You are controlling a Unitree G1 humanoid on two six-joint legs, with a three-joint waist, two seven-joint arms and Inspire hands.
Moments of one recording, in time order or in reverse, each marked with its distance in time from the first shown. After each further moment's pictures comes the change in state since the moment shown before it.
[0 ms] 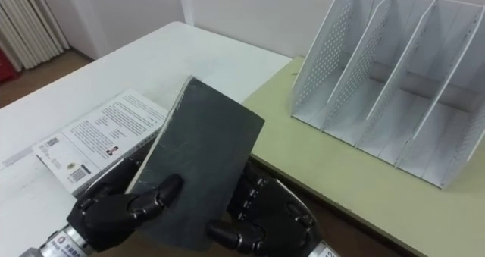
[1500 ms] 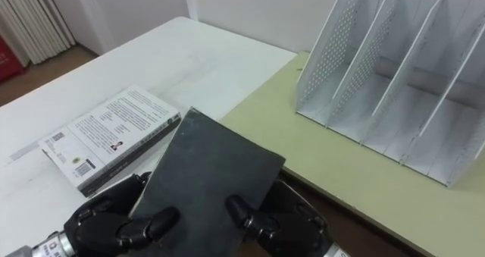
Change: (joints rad) left arm -0.054 0.128 -0.062 0.110 -0.038 0.031 -0.191; right arm -0.001 -0.075 0.008 0.001 0.129 0.053 0.060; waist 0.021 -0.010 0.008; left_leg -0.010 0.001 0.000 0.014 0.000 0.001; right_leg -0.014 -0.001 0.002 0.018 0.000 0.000
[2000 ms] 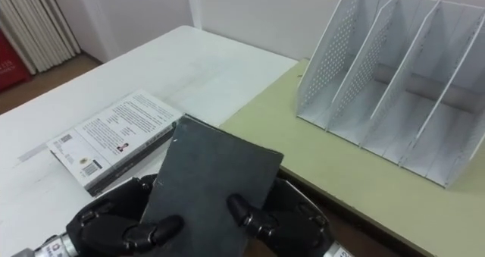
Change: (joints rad) left arm 0.022 -0.005 -0.012 0.021 0.031 -0.012 0.083; right arm 0.000 -0.004 -0.001 -0.001 -0.075 -0.026 -0.069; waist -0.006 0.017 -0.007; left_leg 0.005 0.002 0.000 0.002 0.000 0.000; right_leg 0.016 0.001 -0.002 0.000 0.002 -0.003
